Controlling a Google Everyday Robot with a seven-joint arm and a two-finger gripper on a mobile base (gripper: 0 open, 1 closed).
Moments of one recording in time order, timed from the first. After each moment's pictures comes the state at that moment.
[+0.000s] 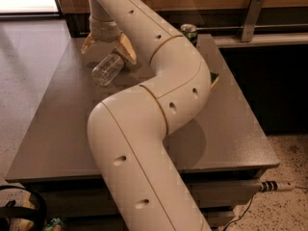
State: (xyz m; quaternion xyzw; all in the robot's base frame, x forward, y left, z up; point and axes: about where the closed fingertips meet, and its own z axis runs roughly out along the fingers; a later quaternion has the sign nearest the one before) arm 0.751 0.136 0.842 0.10 0.99 0.06 0.05
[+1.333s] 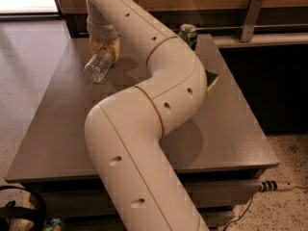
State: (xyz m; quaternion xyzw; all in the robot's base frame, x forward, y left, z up) arm 0.776 0.151 0.831 0.10 0.99 0.08 0.09
